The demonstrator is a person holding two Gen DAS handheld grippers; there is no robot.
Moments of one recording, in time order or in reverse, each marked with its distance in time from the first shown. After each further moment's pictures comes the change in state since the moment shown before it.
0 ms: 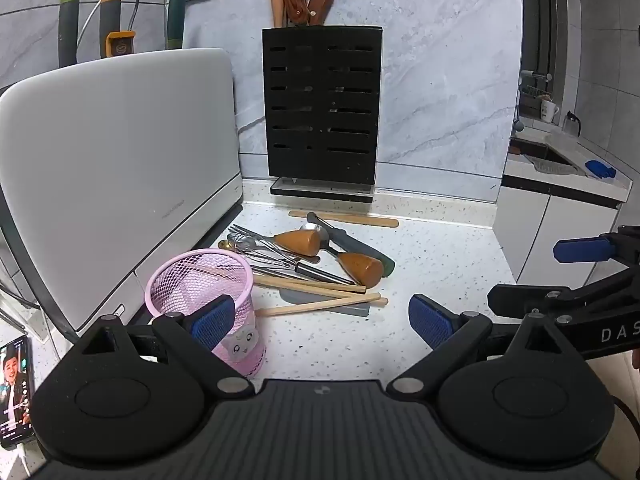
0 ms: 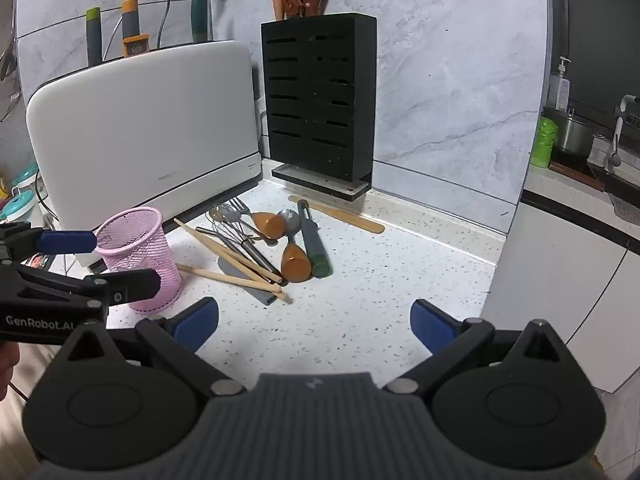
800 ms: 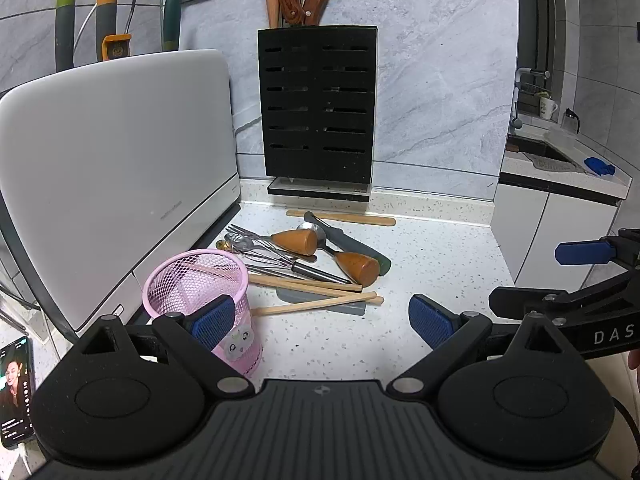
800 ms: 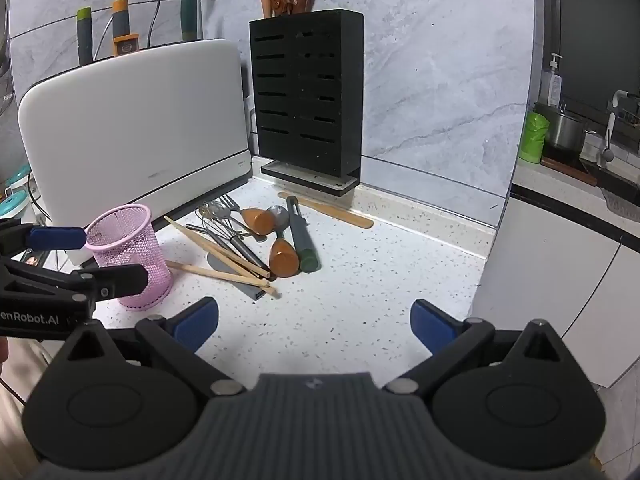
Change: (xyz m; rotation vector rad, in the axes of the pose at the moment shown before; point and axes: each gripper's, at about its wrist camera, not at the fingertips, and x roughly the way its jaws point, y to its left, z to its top) left arm 0.000 -0.009 -0.002 0.027 -0.001 0.024; right arm -0.002 -0.004 -0.003 0.010 0.012 -0.010
